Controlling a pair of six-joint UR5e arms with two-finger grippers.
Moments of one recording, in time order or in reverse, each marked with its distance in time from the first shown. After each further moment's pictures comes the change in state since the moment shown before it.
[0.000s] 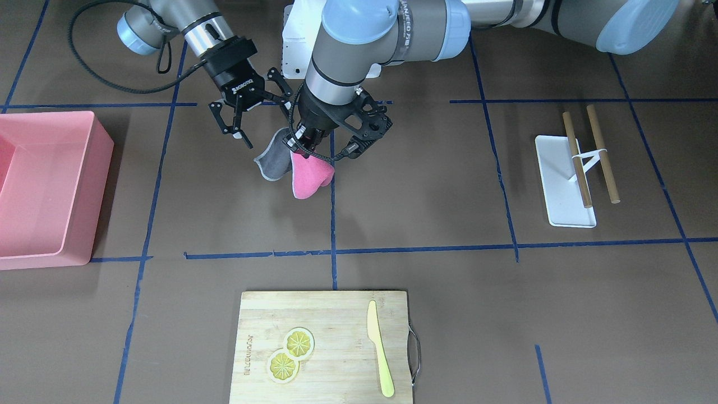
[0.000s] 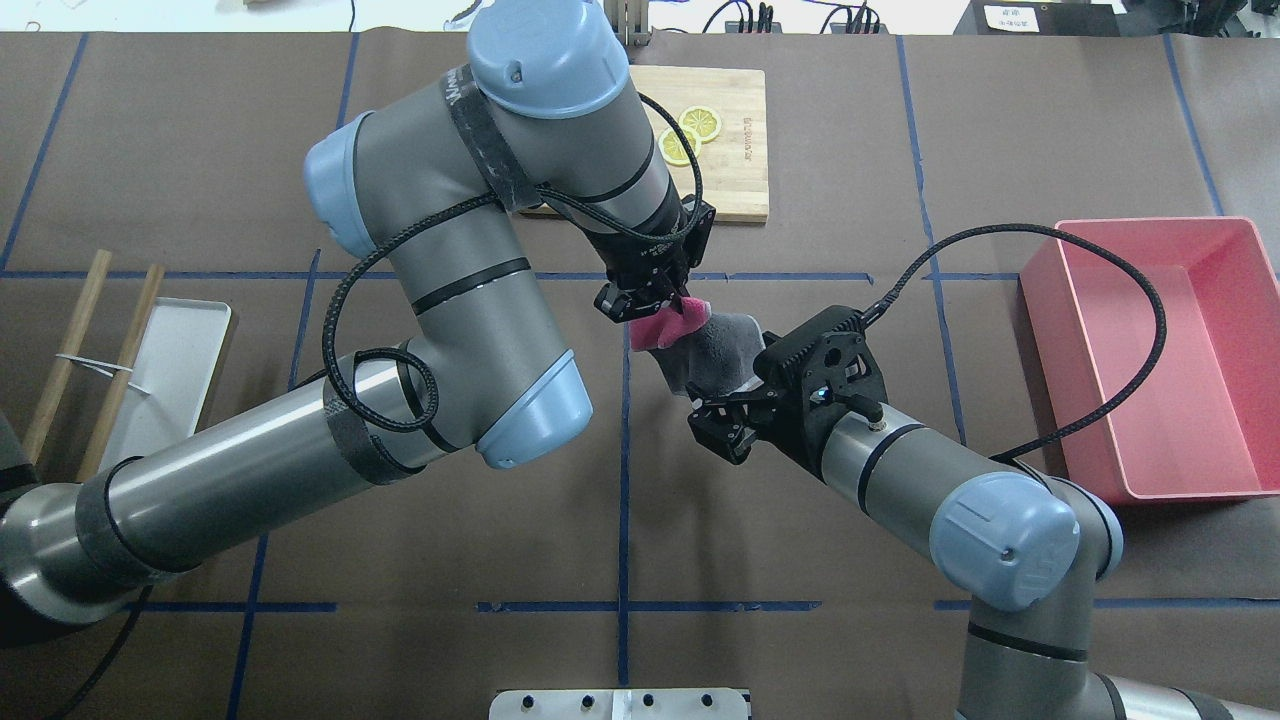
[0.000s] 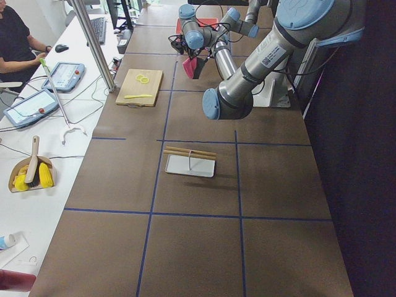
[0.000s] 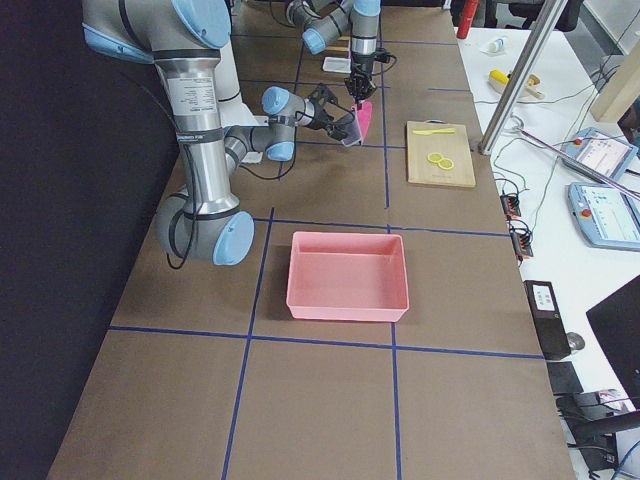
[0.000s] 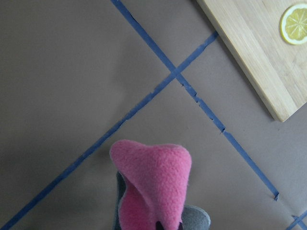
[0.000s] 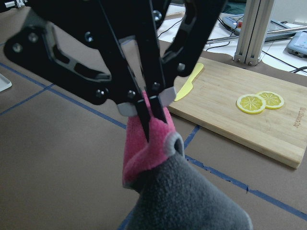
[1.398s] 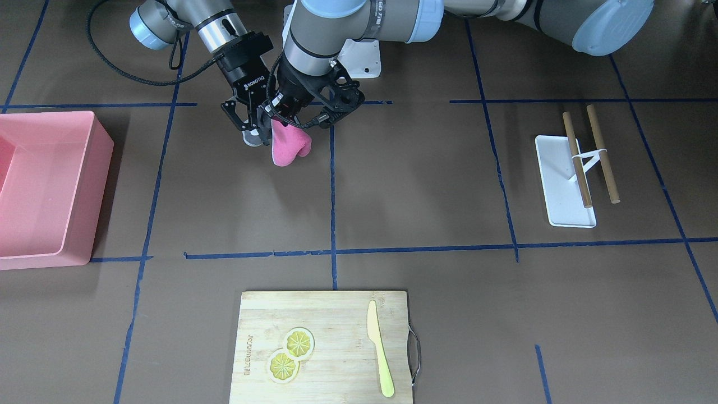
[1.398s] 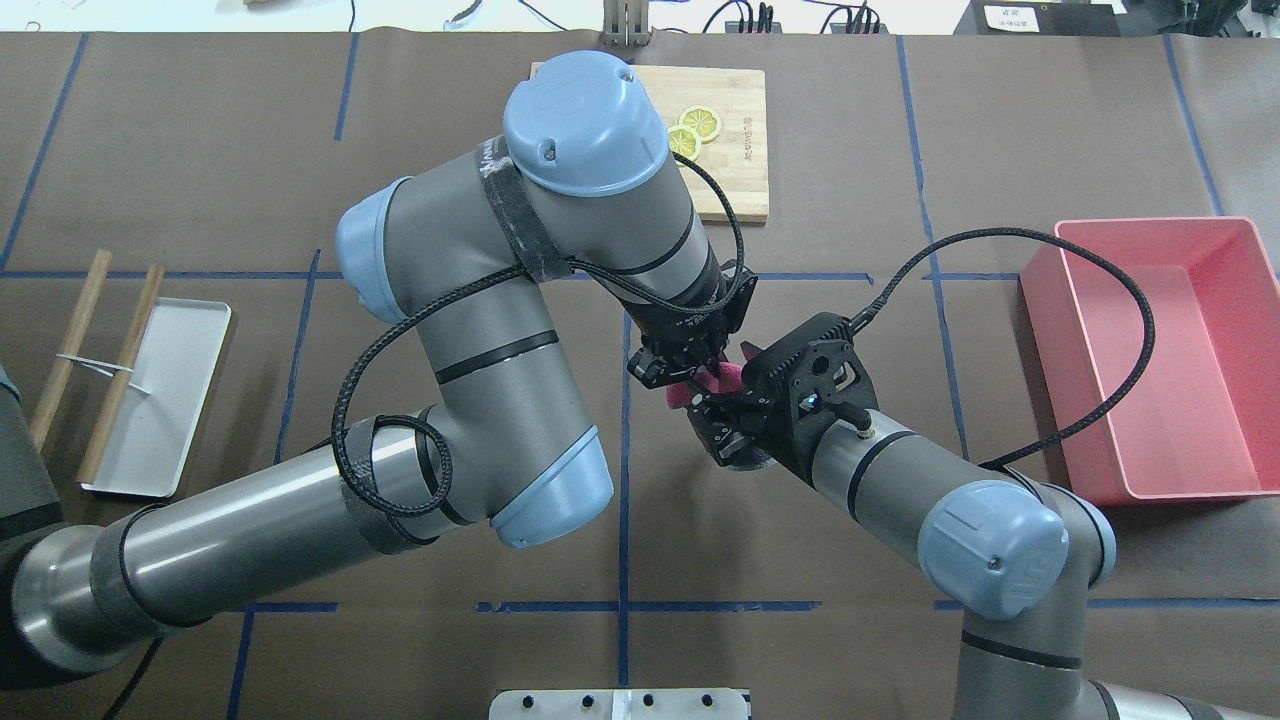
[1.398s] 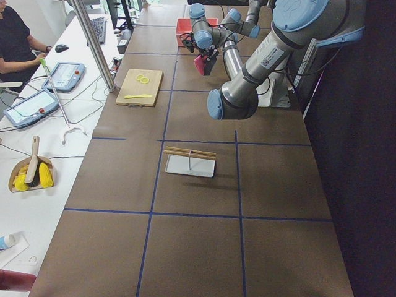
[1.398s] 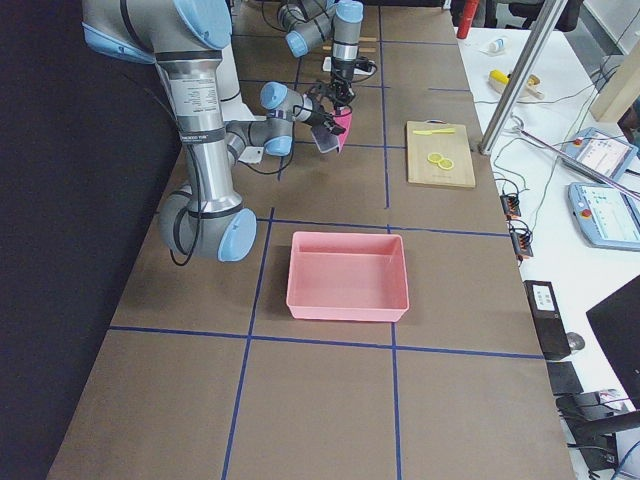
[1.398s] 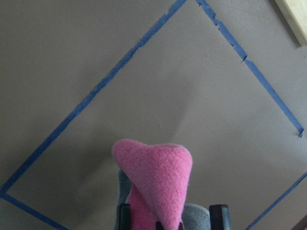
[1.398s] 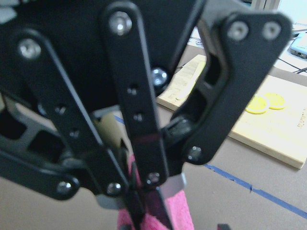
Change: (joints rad) left arm 0.073 0.003 -0.048 -0.004 -0.003 -0.005; right arm -0.012 0.006 0.003 -0.014 -0.010 -0.010
